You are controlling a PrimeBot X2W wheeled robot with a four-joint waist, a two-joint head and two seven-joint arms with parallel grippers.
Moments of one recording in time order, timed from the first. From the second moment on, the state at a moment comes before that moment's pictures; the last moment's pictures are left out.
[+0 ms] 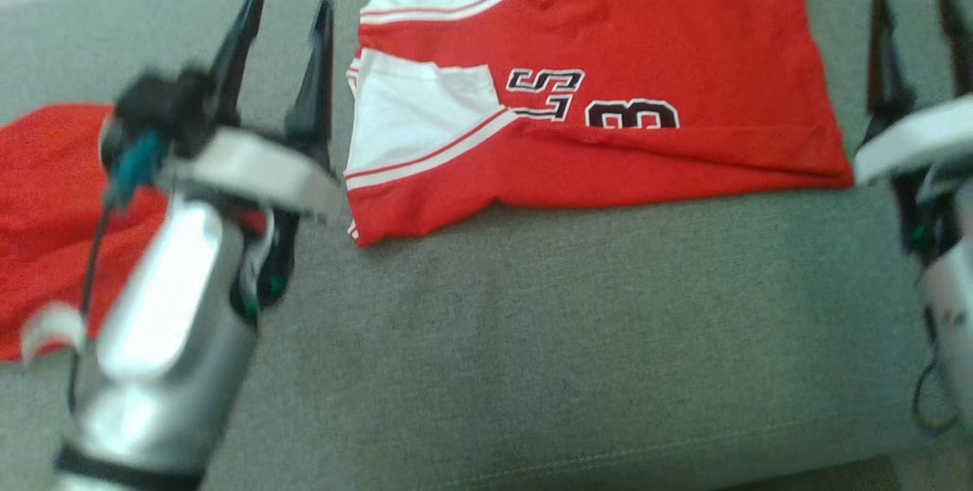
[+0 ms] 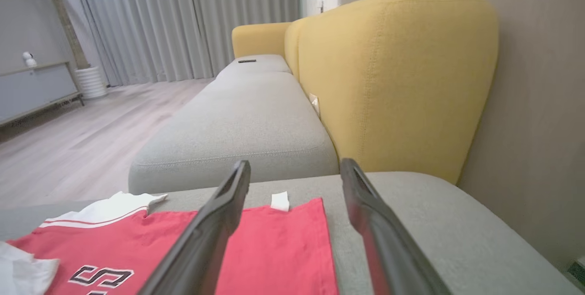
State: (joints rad) left arm -0.59 0.24 -0.46 0.30 -0.48 0.09 -0.25; right arm -0.68 -0.35 0.18 0.71 0.43 0.13 -0.23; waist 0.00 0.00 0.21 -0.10
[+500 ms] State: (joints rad) left arm -0.18 0.07 -0.28 0.12 -0.29 0.03 -0.26; right arm -0.23 -0.17 0.00 0.38 0.24 0.13 -0.25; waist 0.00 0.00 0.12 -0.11
